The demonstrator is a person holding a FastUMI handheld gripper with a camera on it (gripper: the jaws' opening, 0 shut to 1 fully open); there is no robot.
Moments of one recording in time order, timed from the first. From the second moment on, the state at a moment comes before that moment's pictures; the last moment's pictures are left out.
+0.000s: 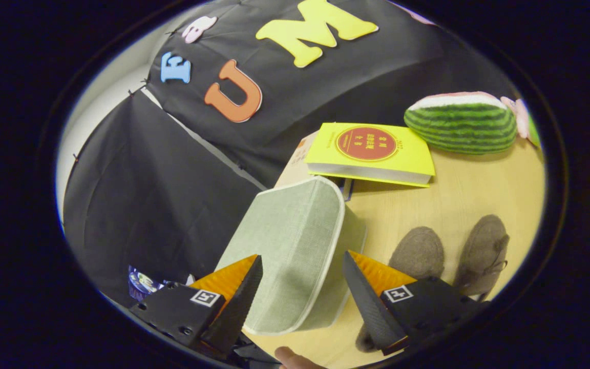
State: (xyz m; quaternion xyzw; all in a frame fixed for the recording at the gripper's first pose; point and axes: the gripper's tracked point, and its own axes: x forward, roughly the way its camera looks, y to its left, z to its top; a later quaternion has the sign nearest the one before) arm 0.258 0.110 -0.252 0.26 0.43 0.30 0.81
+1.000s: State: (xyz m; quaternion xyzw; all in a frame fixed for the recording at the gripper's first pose) arm 0.264 0.132 -0.264 0.43 0.45 0.41 0.67
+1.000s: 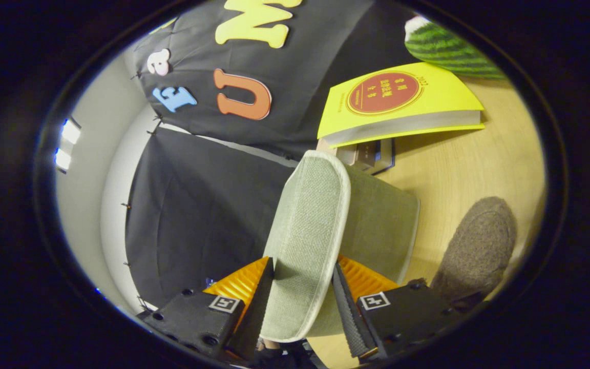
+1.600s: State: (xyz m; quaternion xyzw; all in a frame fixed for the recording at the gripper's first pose) arm 0.255 0.118 -0.233 0.37 0.44 0.39 0.72
